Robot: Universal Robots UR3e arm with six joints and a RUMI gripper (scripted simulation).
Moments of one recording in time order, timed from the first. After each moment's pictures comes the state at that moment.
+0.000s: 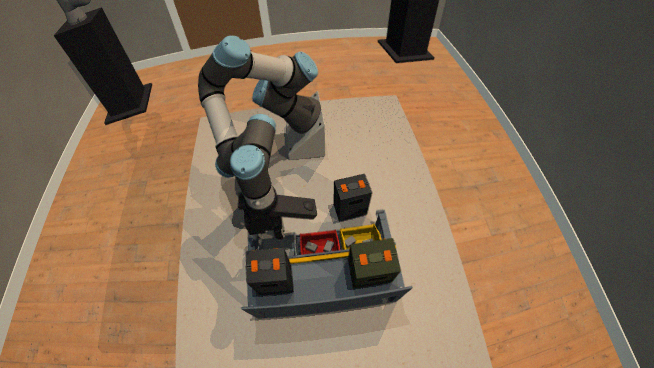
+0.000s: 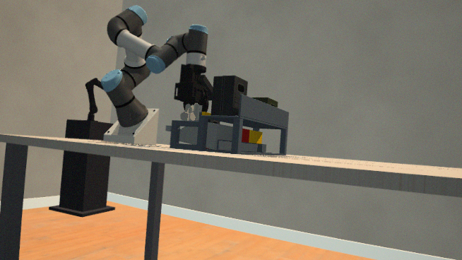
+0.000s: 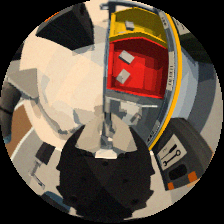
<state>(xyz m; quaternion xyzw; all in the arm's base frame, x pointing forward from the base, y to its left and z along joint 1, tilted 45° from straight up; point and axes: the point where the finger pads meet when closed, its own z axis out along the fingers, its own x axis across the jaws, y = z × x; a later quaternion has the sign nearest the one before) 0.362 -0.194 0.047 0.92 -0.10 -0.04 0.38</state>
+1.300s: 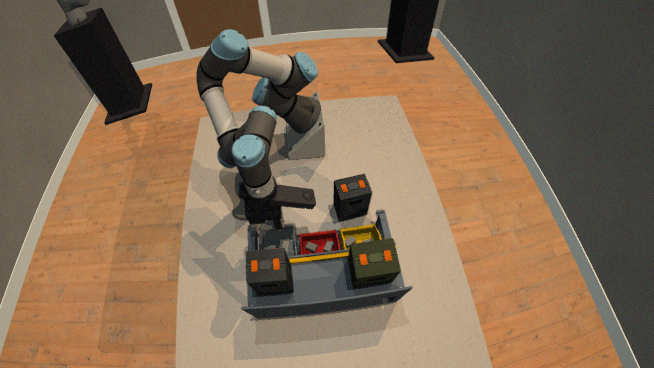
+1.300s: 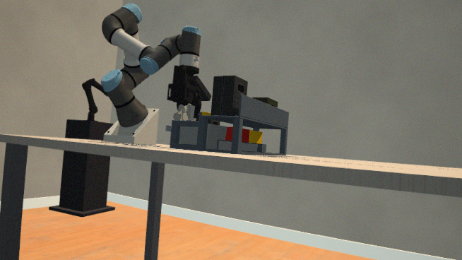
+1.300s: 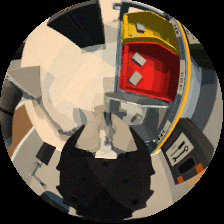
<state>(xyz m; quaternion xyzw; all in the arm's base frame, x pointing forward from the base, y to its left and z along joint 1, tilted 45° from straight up) 0.334 -0.189 0.046 0.92 -0.10 -0.04 0.38</state>
